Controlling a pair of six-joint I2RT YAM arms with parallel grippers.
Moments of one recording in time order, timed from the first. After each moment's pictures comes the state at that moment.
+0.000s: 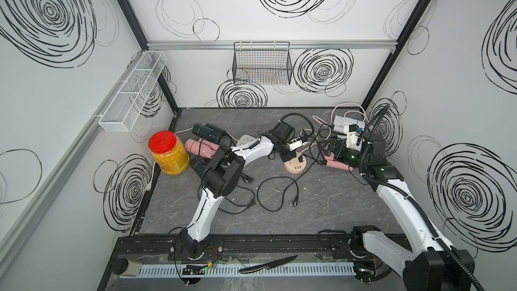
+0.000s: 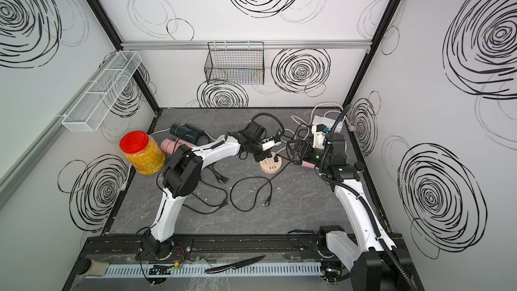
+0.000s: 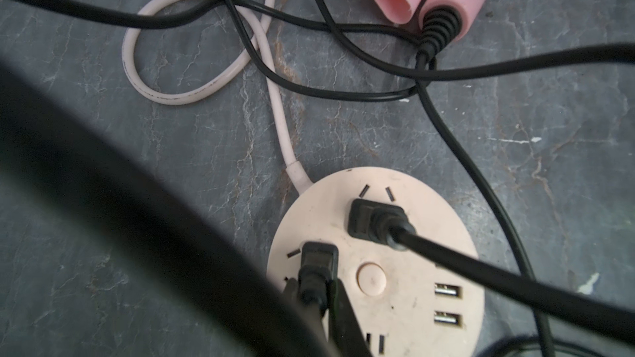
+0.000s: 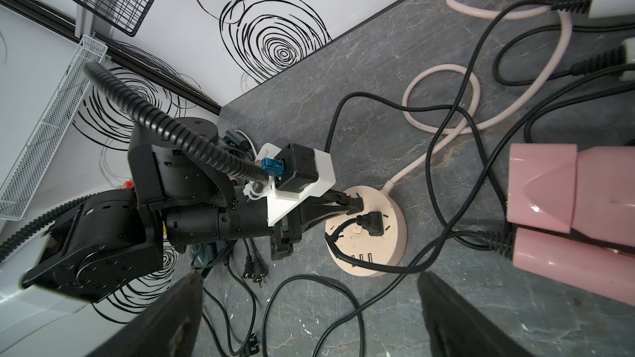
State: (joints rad) left arm -0.69 2.23 1.75 -0.48 0.26 0.44; right arm 0.09 1.01 0.79 -0.31 -0.53 0.49
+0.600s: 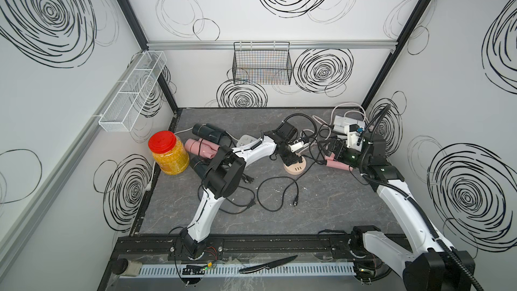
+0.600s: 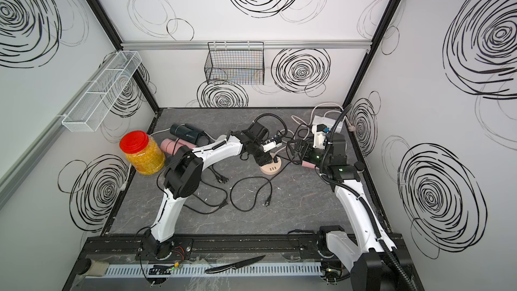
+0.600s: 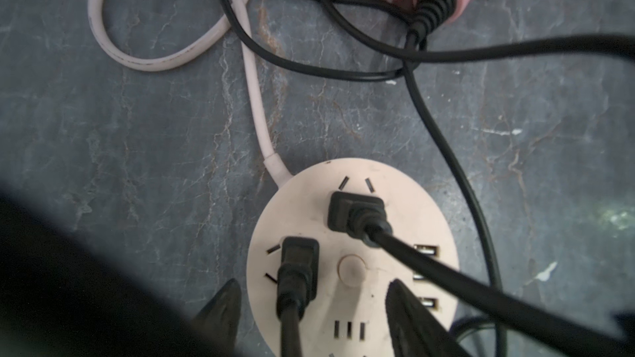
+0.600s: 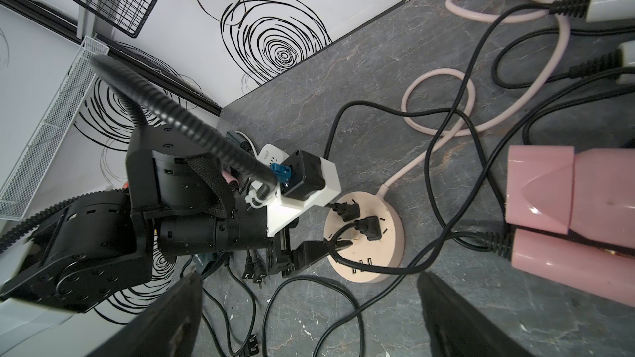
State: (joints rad) left arm -0.71 2.23 1.79 -0.58 0.23 0.38; right arm 0.08 1.00 0.79 -0.31 -0.53 0.49
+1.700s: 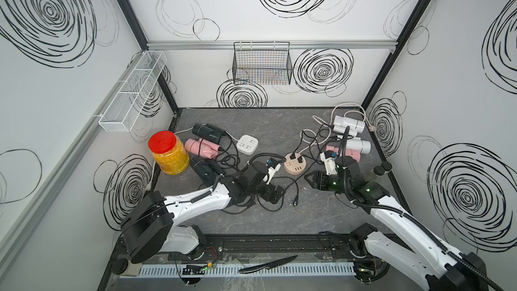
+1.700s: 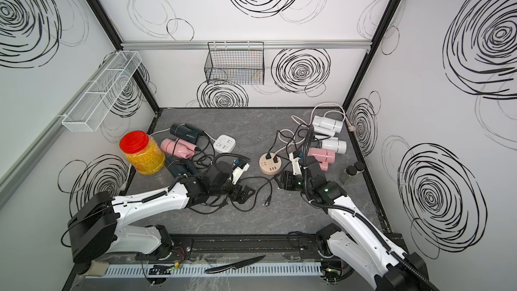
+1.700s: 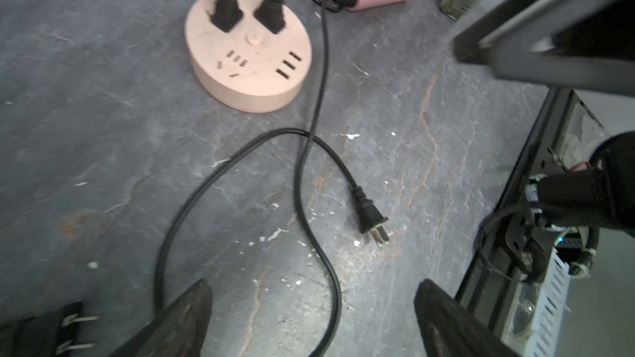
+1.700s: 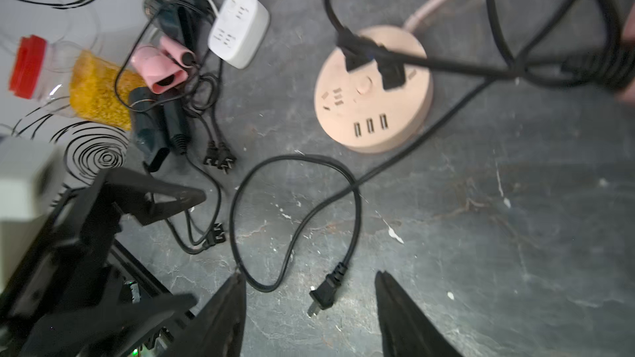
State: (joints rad) left arm -0.90 1.34 0.71 -0.11 0.16 -0.35; right arm 0.49 0.89 0.52 -0.41 -0.29 0.58
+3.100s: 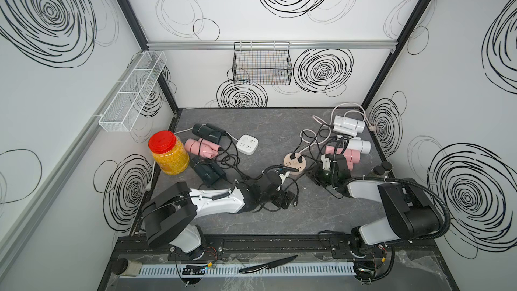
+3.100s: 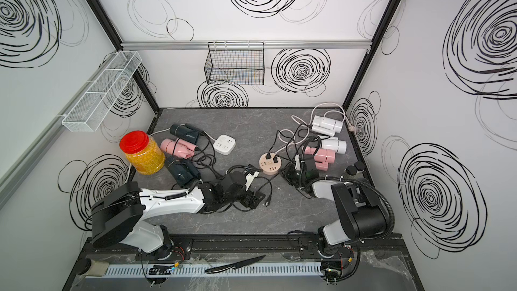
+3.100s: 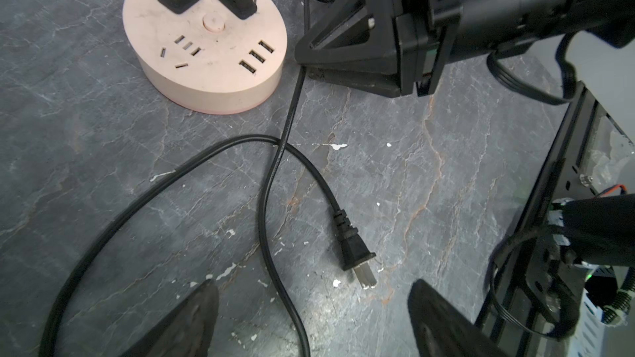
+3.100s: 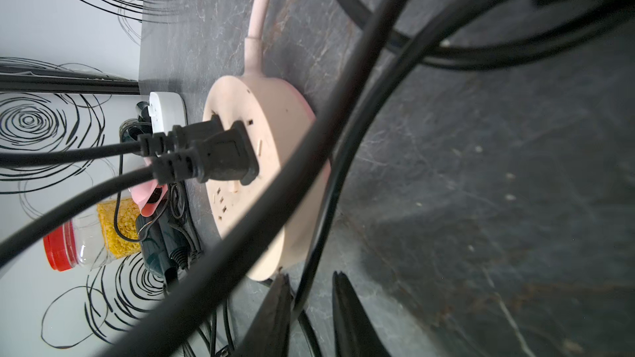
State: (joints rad) left arm -1.01 1.52 0.72 0.07 0.01 -0.45; right arm 0.28 1.49 0.43 0.31 -0.46 0.92
